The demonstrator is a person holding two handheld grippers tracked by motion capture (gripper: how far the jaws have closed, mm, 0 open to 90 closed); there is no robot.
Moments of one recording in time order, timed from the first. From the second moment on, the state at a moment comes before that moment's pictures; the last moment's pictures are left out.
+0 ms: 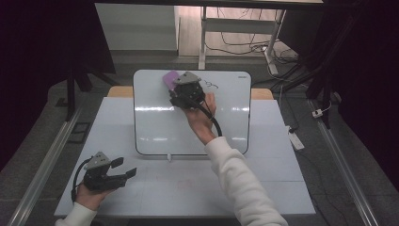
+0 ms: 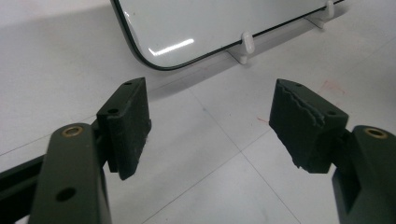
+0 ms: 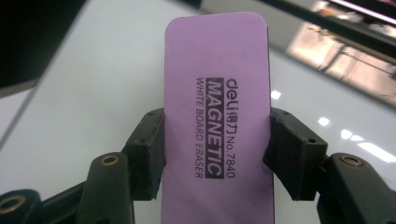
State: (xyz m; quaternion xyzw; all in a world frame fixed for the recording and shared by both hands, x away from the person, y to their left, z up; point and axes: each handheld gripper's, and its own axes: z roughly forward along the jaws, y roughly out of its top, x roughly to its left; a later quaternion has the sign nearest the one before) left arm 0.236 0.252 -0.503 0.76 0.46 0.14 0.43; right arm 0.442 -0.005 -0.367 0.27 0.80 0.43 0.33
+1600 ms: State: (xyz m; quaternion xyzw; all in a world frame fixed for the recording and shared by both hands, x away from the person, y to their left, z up) left arm 0.237 0.251 -0.504 0.76 0.46 0.14 0.43; right arm 0.447 -0.070 -0.355 0.31 0.78 0.36 0.40
